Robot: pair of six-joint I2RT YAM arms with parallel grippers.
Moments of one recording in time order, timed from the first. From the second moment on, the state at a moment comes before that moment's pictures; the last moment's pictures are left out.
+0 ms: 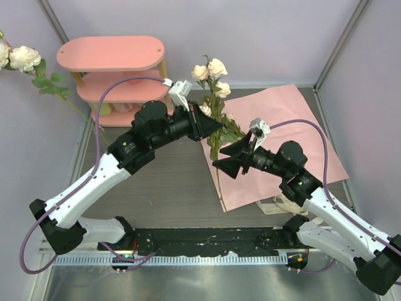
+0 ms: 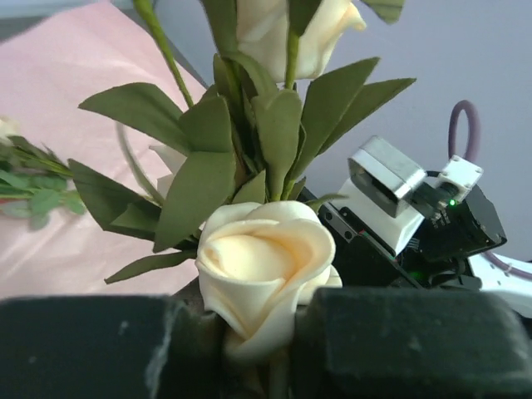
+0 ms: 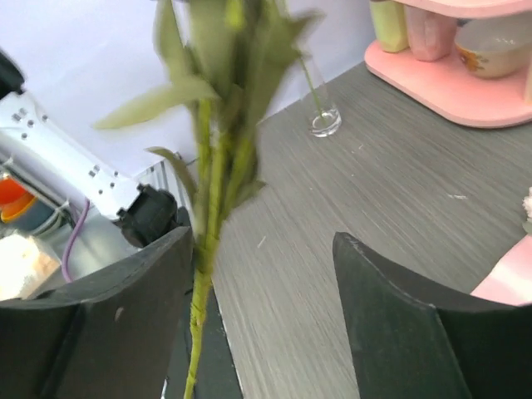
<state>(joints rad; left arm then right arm) -0.83 1.24 1.37 -0.20 0.18 -0.63 0.63 0.82 0.67 0.25 -0.57 0.42</state>
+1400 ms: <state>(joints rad) -0.27 1.30 1.75 -0.10 -0.84 0.41 0.63 0.79 0.71 -0.08 -0.02 0.32</state>
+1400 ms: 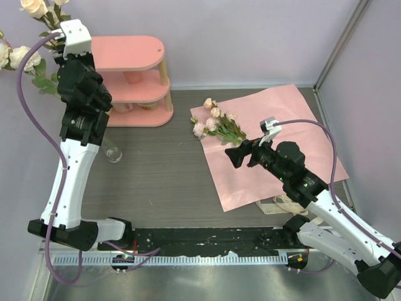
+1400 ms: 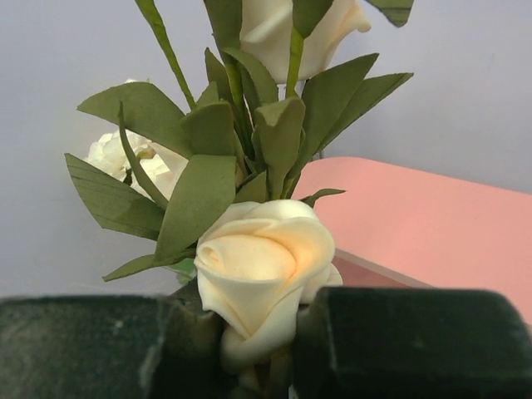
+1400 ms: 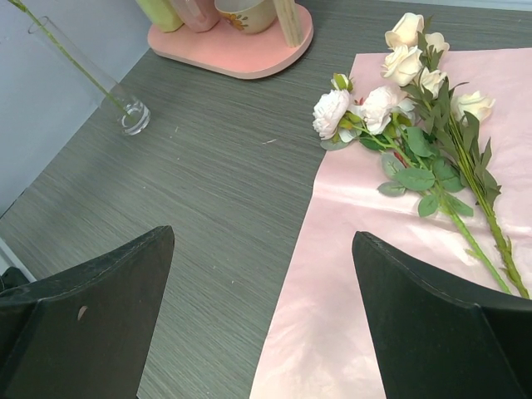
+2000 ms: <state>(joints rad) -0.14 1.28 1.64 -0.12 -0.76 0.26 0.63 0.79 0.71 -0.09 -0.02 0.31</state>
